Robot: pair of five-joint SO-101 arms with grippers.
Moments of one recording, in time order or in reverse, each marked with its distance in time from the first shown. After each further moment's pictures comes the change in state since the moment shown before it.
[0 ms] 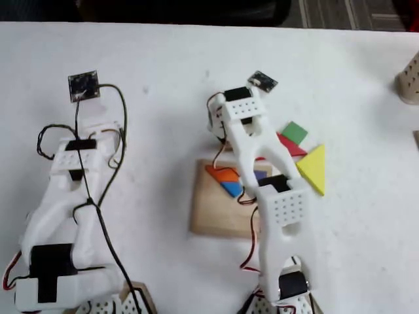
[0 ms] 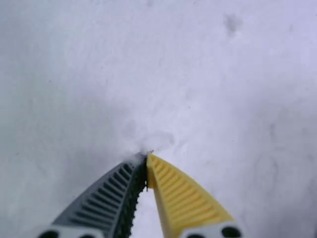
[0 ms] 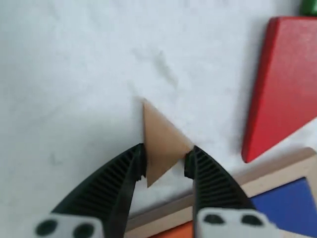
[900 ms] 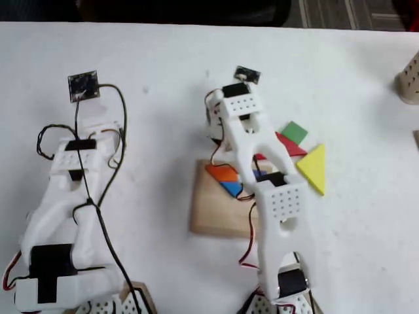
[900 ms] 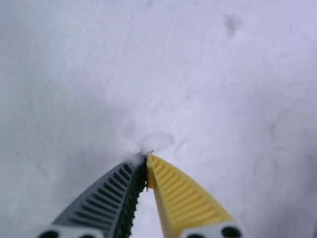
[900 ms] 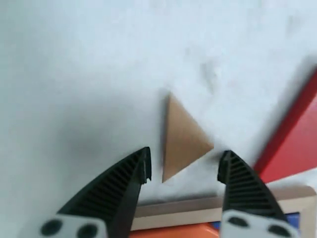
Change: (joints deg) left arm 0.0 0.0 0.0 0.0 0.0; right arm 1.8 1.2 -6.2 6.2 18.4
